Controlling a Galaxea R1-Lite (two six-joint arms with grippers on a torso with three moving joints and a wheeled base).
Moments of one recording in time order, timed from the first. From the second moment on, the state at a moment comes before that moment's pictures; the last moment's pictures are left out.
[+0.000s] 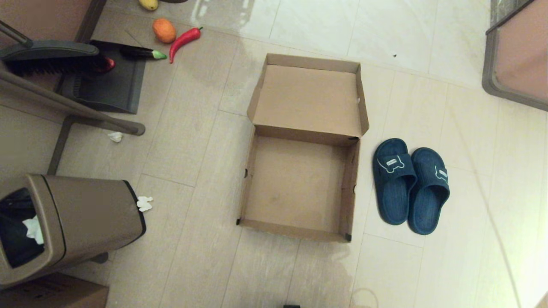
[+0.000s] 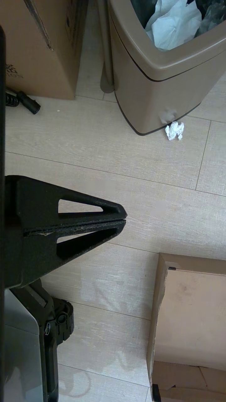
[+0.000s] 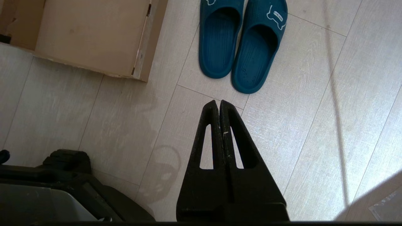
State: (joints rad) left arm 0.00 0.00 0.00 0.01 0.00 0.02; right arm 0.01 0.00 0.00 0.00 0.02 -0.08
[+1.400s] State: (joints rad) left arm 0.00 0.00 0.00 0.01 0.00 0.02; right arm 0.01 0.00 0.00 0.01 0.03 -0.09
